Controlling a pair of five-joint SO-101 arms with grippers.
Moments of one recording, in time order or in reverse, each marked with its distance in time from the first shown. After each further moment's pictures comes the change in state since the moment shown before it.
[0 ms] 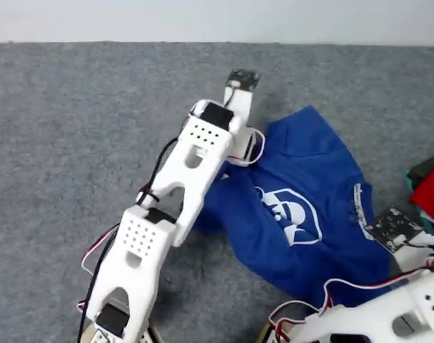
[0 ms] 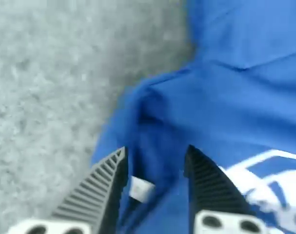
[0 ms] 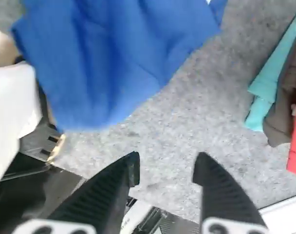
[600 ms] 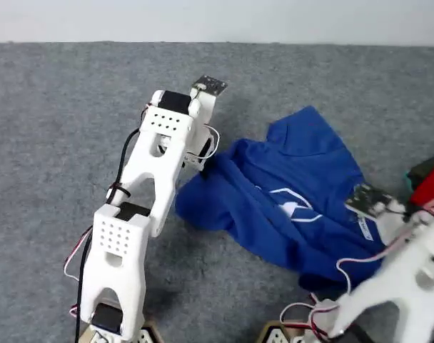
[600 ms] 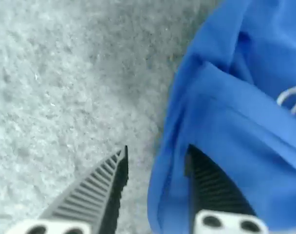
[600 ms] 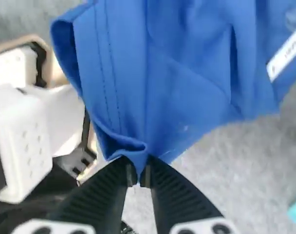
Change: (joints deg) left arm -10.3 -6.1 8.1 10.7 -16.3; right arm -14.4 17.8 -3.4 4.8 -5.3
